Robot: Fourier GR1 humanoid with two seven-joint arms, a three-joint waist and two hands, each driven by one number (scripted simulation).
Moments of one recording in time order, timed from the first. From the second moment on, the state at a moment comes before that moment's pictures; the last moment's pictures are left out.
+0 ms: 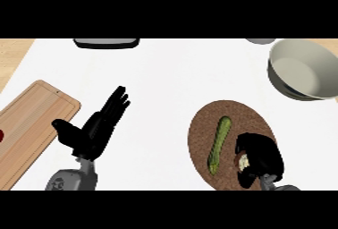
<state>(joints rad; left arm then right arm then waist) -0.11 0.03 -0.11 -1.56 0.15 -0.09 0.16 -0.01 -0.20 0.31 -1.56 1.07 0.20 0.52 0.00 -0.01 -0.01</state>
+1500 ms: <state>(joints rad) -0.11 0.02 -0.10 -1.58 0.16 -0.09 0.19 -0.48 -0.17 0.15 -1.86 1.19 0.46 0.81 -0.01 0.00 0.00</state>
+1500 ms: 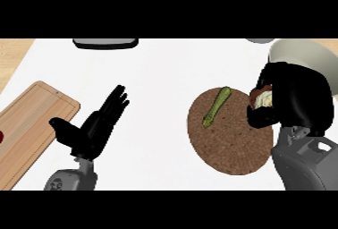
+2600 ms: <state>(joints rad) -0.11 0.03 -0.09 -1.58 0.15 -0.12 0.18 -0.75 -0.41 -0.26 -1.32 1.08 0.16 0.48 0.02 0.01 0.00</state>
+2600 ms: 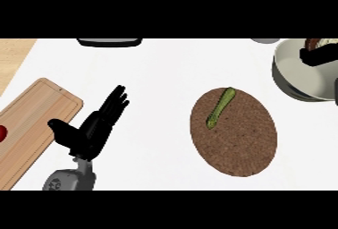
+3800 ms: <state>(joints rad) -0.17 0.03 -0.10 -1.55 0.16 -0.14 0.18 -0.95 -0.61 -0.52 -0.35 1.03 -0.26 0.11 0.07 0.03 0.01</state>
